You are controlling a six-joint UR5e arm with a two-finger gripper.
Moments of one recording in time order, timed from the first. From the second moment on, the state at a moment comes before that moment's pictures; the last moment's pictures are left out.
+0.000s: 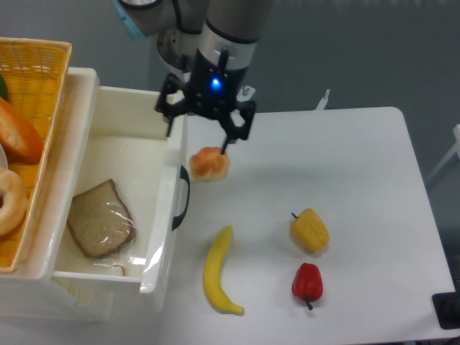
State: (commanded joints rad) arm 2.49 -1.65 -1.55 -1.39 1.37 0.84
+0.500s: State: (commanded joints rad) arm 2.51 -1.75 -1.55 -1.29 1.64 0.97
